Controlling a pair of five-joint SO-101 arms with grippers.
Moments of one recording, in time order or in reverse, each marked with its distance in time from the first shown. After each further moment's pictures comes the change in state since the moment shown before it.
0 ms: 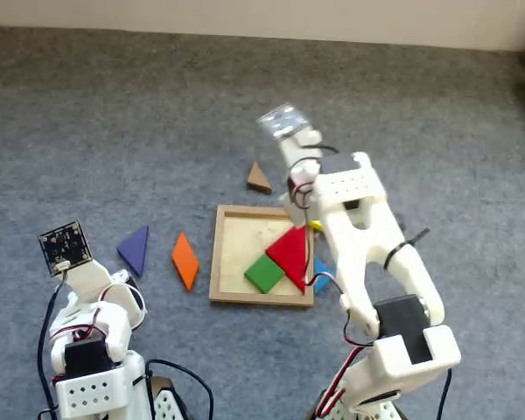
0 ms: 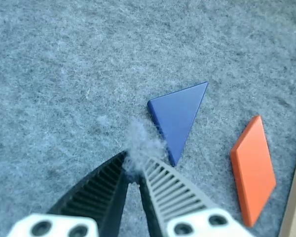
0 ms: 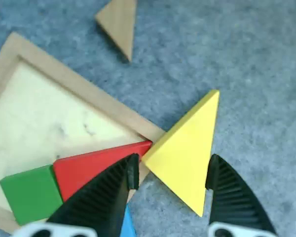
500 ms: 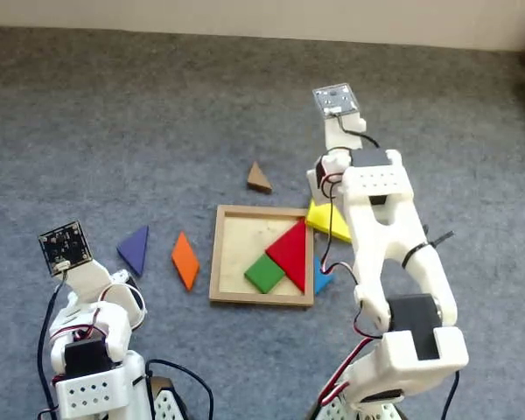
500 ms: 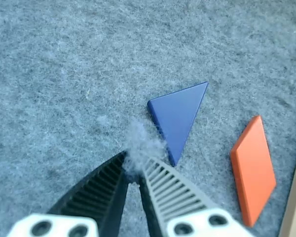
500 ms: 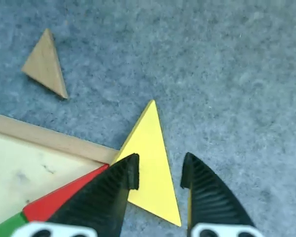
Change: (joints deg) left arm 0.0 0.0 0.0 0.0 0.0; right arm 6.4 1.1 -0.6 -5.7 -8.5
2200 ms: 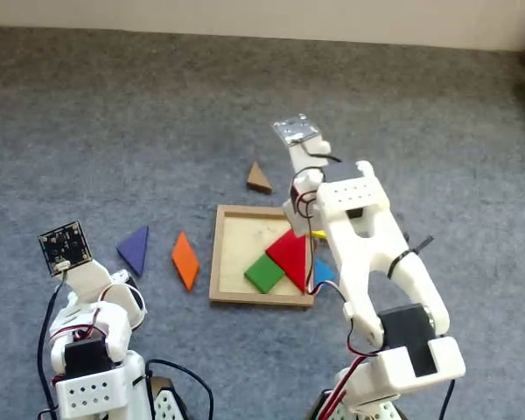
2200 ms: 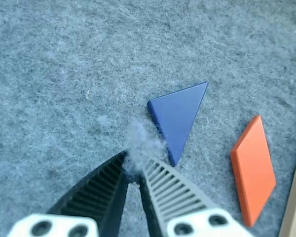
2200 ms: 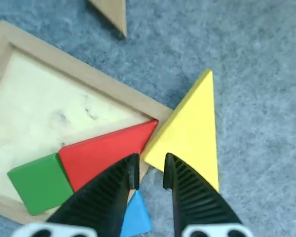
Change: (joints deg) left arm 0.0 0.0 0.0 0.0 0.0; right arm -5.8 -4.6 6.2 6.2 3.6
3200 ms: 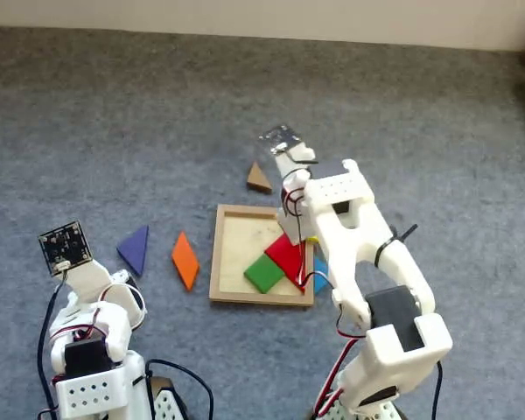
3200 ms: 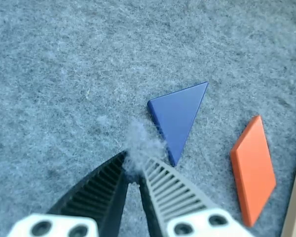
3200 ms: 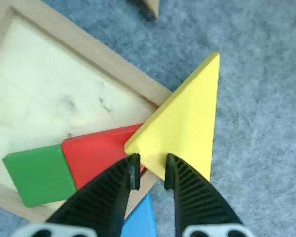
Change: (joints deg) left arm 0.0 0.0 0.0 0.0 0.0; right arm -4.3 8.1 -2.8 1.6 5.2
